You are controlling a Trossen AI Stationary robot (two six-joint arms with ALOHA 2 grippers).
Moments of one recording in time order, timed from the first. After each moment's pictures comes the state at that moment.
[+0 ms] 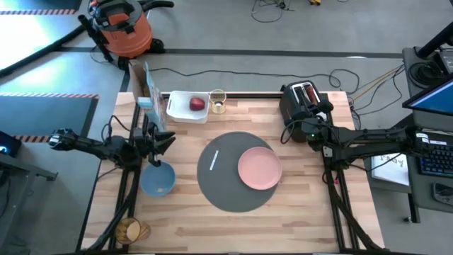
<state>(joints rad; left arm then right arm) -0.22 0.26 0.03 0.55 -0.52 -0.17 -0.16 0.89 0.47 0.09 1.28 -0.45</state>
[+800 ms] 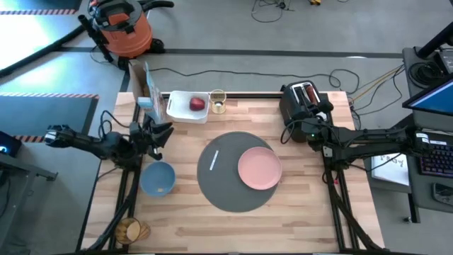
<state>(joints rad) -0.22 0.44 0.17 0.68 -0.62 -0.09 -0.16 0.89 0.47 0.09 1.28 -0.45</state>
